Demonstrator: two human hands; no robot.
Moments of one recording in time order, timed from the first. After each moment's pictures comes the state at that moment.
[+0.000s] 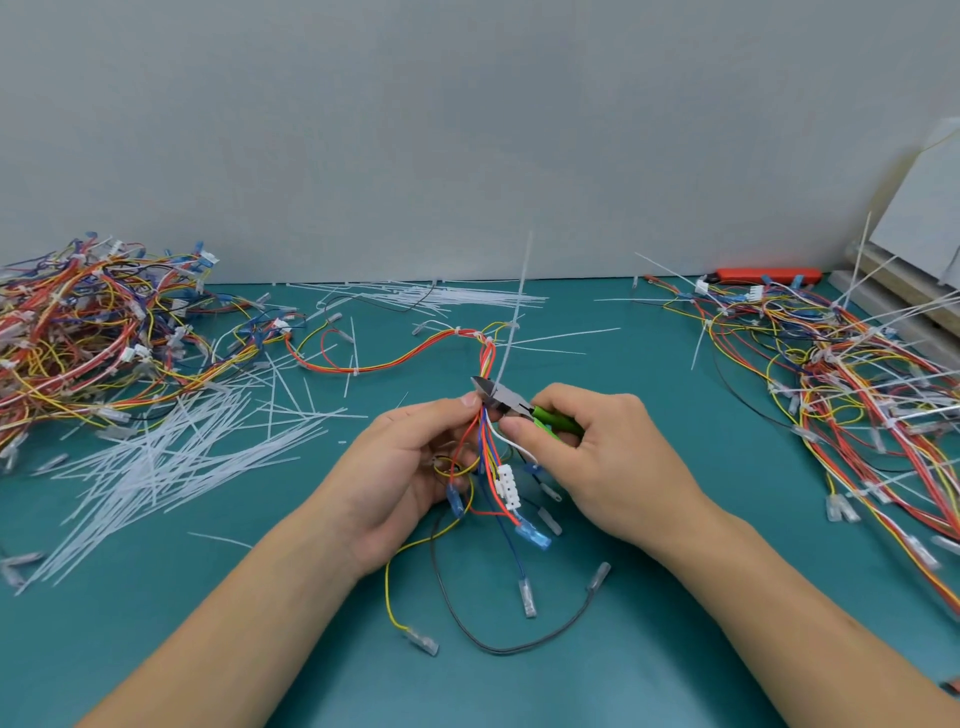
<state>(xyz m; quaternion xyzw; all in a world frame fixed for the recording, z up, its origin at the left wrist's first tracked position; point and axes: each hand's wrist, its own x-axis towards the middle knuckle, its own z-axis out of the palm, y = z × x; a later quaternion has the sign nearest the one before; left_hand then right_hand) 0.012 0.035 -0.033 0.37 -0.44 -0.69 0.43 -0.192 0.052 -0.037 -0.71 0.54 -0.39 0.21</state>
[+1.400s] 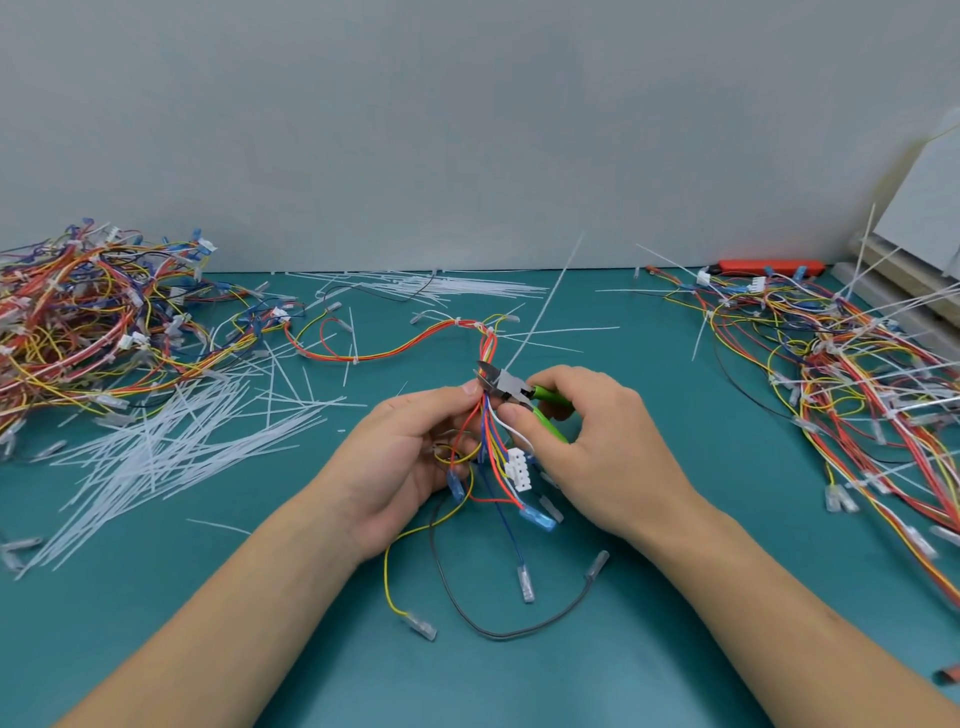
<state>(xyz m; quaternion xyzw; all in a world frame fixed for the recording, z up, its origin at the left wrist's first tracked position) 0.011 0.037 -0.029 0.37 -0.45 -0.70 0.42 -0.185 0.051 -0.041 -0.71 0.56 -0.41 0.15</state>
